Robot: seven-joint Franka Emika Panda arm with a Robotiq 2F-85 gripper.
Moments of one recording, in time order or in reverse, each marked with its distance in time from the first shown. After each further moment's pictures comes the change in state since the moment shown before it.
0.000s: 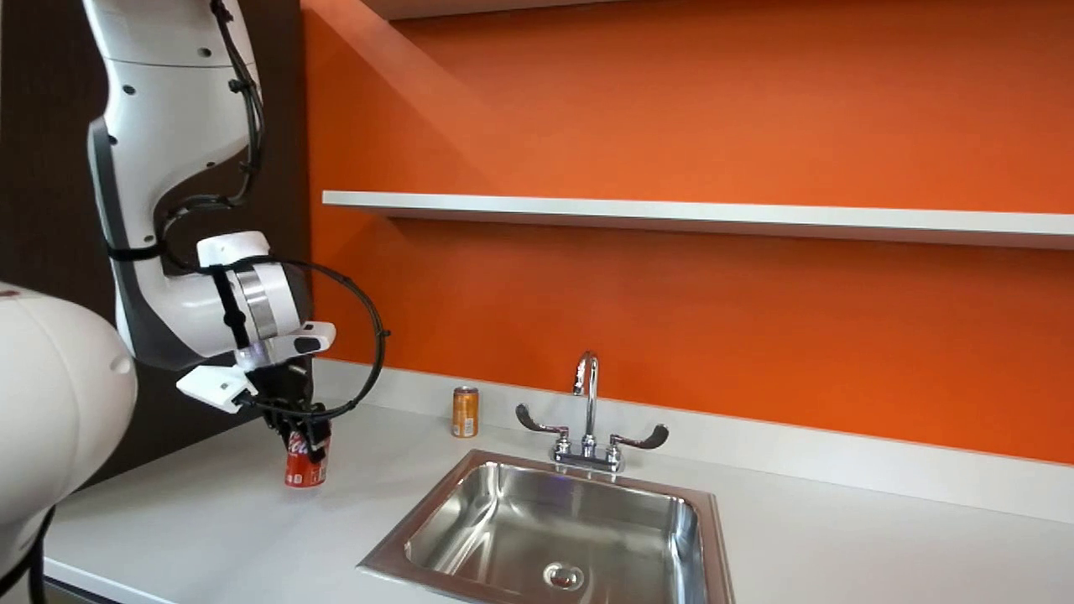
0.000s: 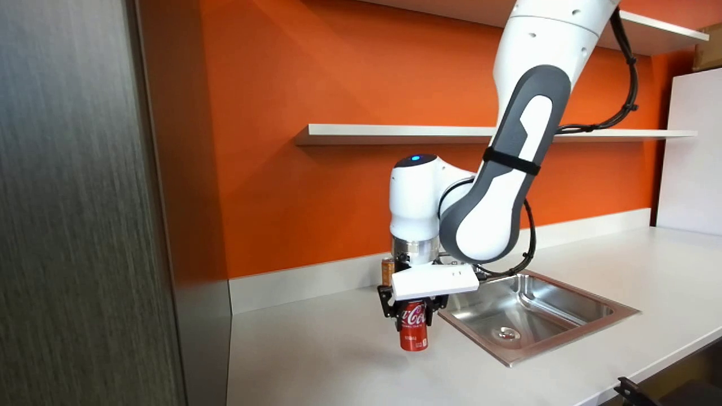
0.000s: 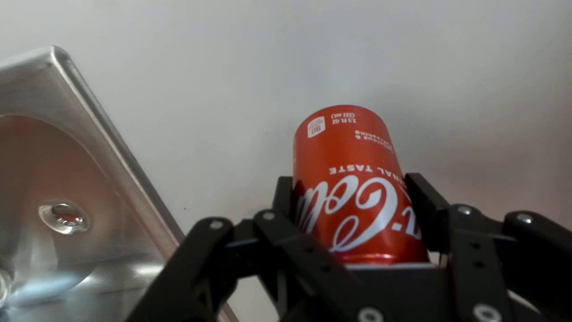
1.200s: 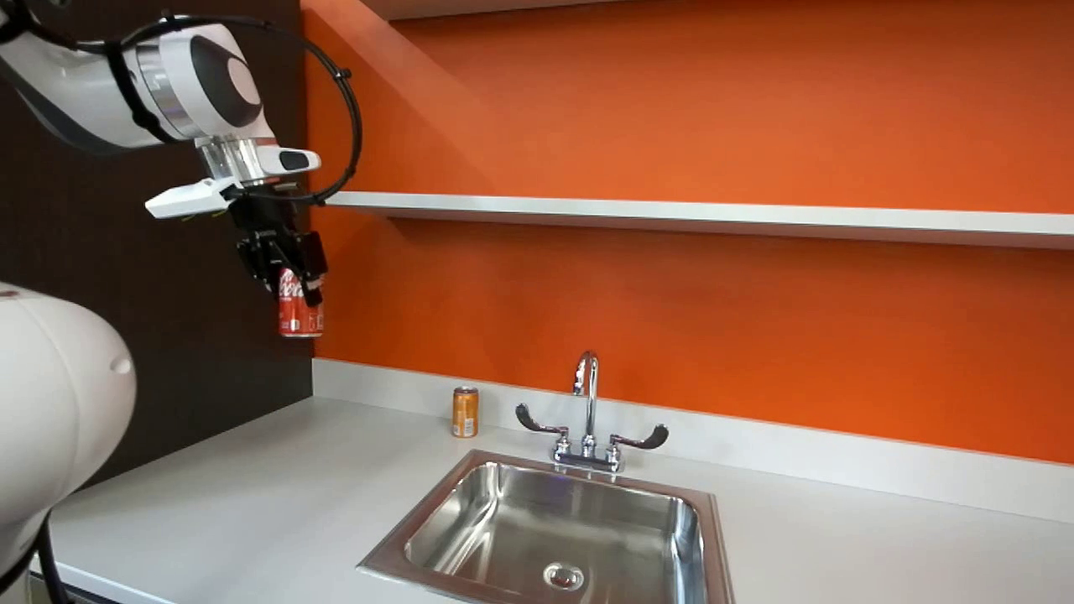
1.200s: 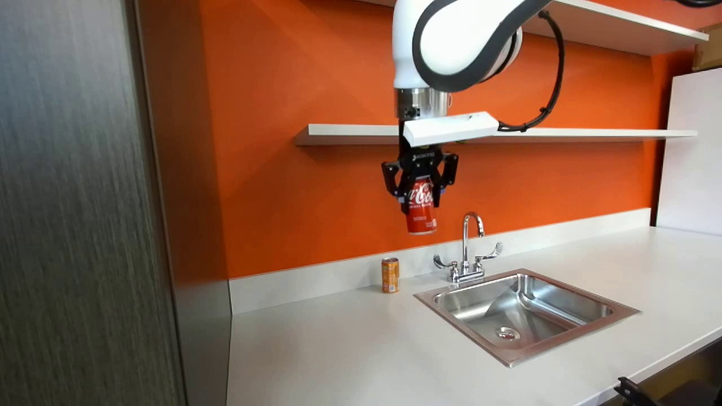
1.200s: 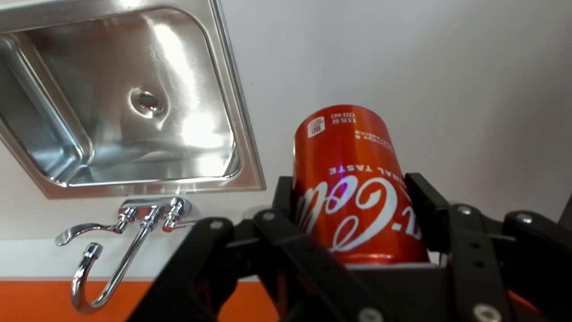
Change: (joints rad) arm 0.001 -0.565 0.090 0.114 0.454 -0.606 -0.554
